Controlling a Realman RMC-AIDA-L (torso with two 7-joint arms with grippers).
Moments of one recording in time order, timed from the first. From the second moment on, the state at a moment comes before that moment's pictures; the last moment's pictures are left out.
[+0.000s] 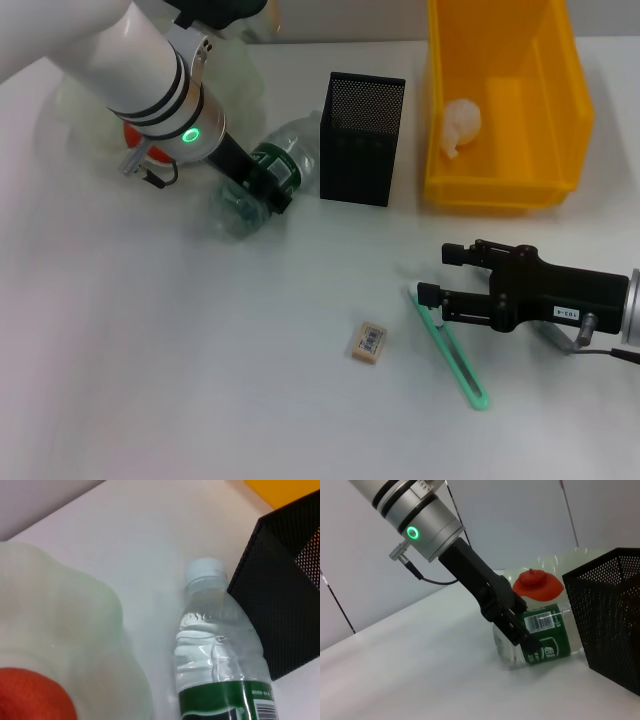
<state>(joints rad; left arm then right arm) -0.94 -2.08 1.49 0.80 2.65 1.13 -2.76 0.41 2.08 -0.86 -0.44 -1.81 -1.40 1.22</state>
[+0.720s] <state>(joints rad) -0.92 -2.08 1.48 0.86 2.66 1.16 -2.75 0.42 2.08 -0.86 -0.44 -1.81 -1.39 1.22</state>
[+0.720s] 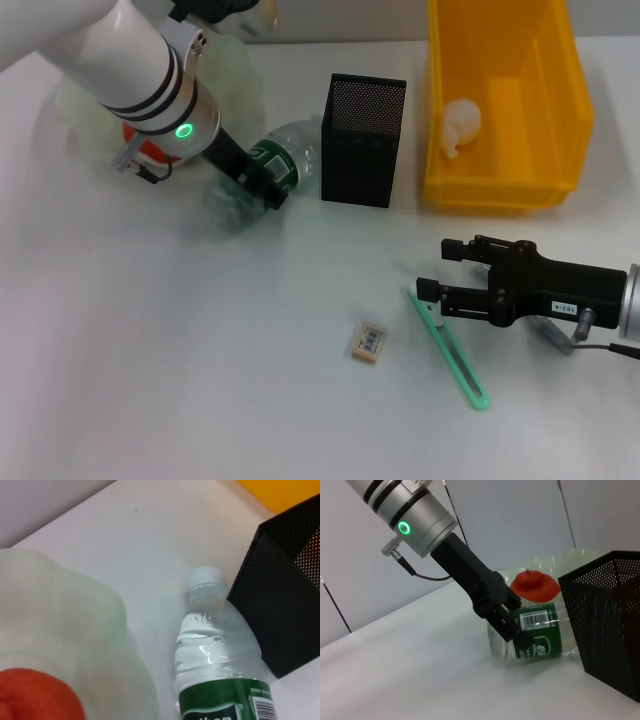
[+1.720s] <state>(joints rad) -0.77 -2.07 1.49 1.02 2.73 1.27 -2.75 0.46 2.08 -0.87 -0.44 -1.81 -1.39 1.22</state>
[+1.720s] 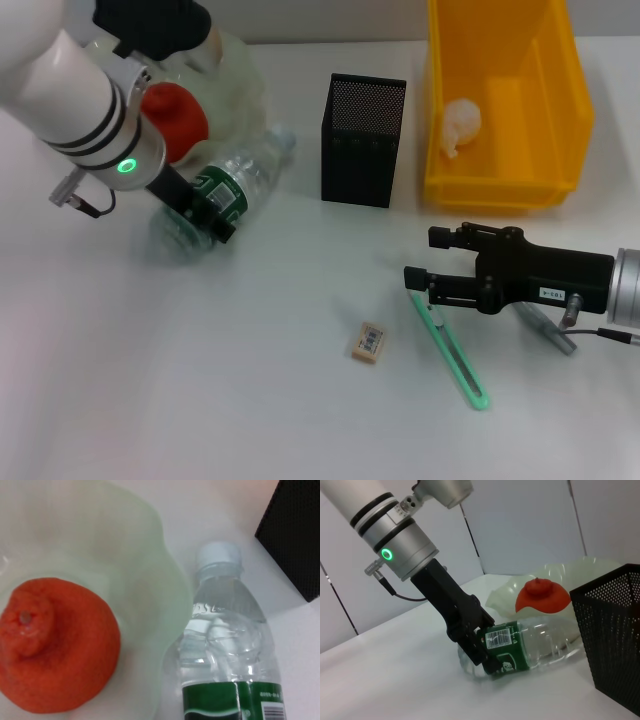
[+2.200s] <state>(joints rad) -0.72 -2.07 1.49 1.08 2.74 1.32 -2.75 0.46 2.08 -0.87 -0.44 -1.81 -1.39 1.22</state>
